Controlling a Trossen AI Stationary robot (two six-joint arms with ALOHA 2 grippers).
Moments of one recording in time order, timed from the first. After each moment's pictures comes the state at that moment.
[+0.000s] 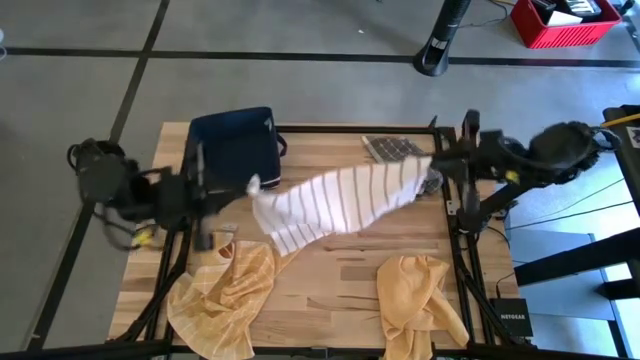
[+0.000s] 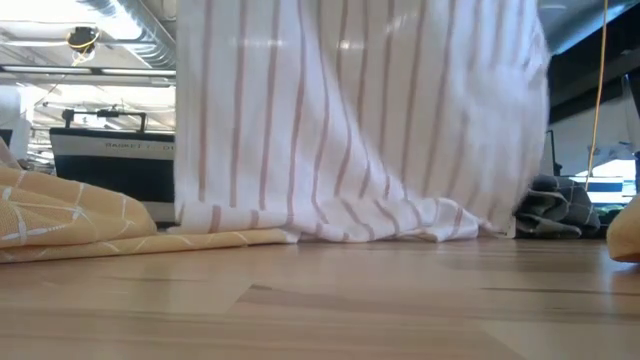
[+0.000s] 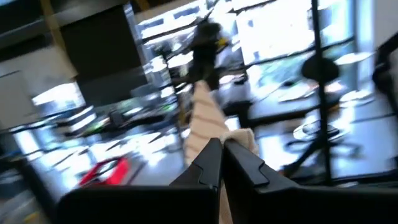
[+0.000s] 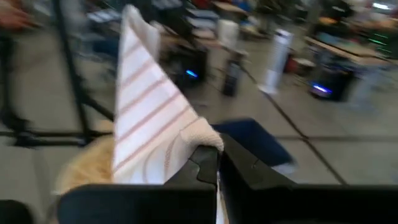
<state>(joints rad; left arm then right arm) -0.68 1.28 1.78 -0.39 -0.83 0.31 0.56 1.18 1.92 -0.93 0.63 0.04</state>
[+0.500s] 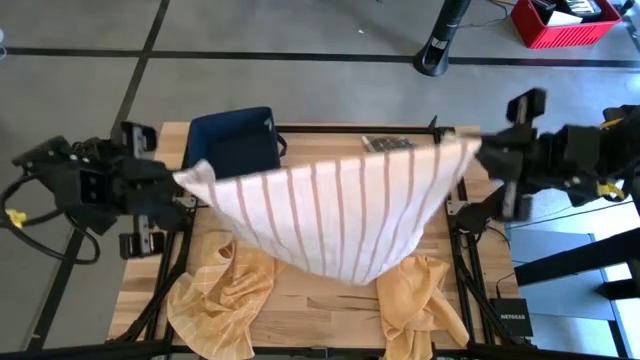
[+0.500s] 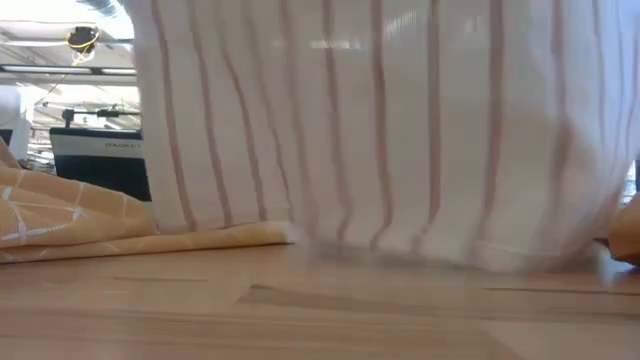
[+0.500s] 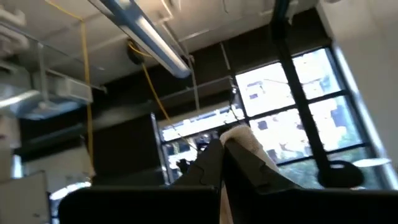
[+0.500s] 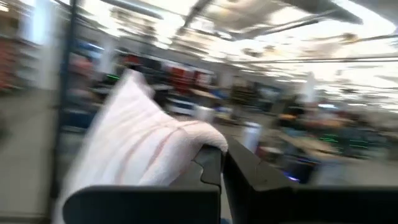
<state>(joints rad) -0.85 1.28 1.78 0.30 -0.79 0.88 0.82 1.42 2.34 -0.53 0.99 -0.56</state>
